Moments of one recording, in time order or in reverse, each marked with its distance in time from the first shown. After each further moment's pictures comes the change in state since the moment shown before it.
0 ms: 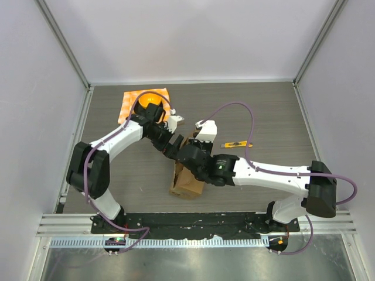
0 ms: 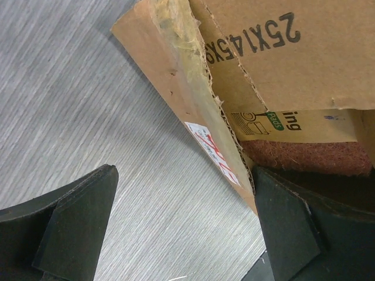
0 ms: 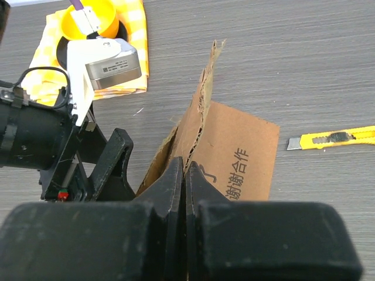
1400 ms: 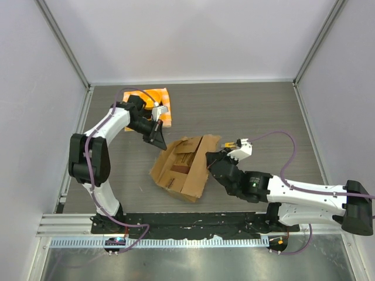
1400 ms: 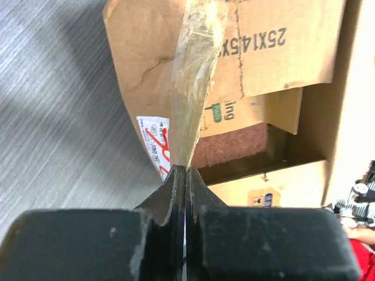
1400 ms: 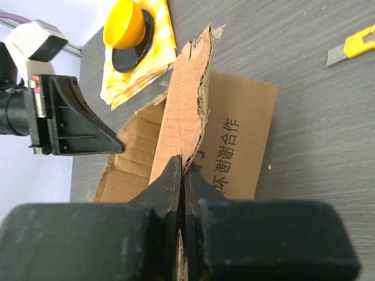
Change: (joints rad) left arm 0.220 0.145 0.174 -0.277 0.369 0.031; right arm -0.016 -0.400 -0.440 0.114 -0.151 0.473
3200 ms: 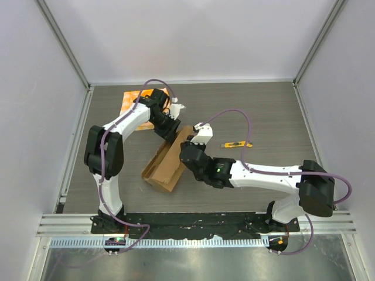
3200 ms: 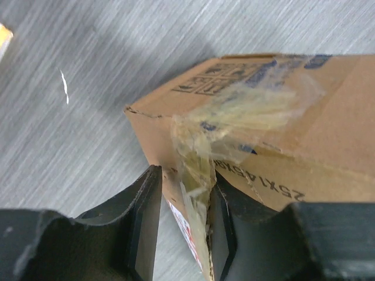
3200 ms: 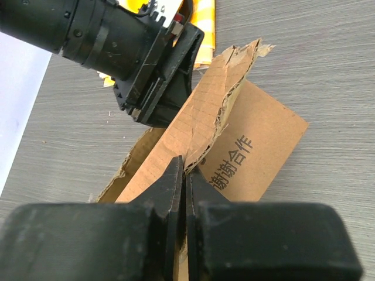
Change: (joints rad) left arm -0.186 0.127 0.185 0.068 -0.429 -0.004; right arm -0.003 0.423 0.307 0.201 -0.086 -0.436
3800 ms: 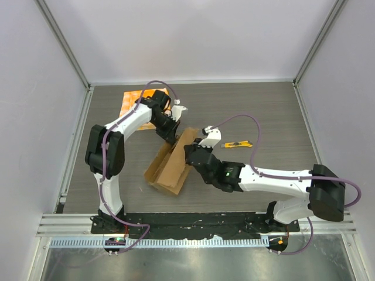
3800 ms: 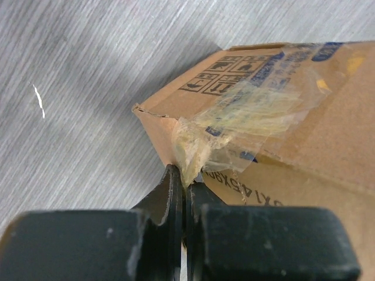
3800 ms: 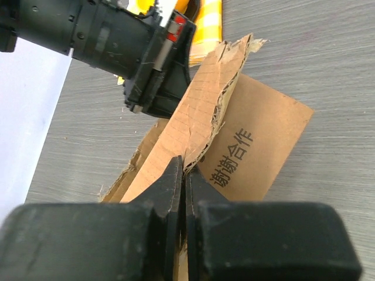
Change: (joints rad) left arm -0.010 0.029 0.007 0.021 0.026 0.031; right arm -0.010 -0.080 -0.109 0.081 -0.054 0.030
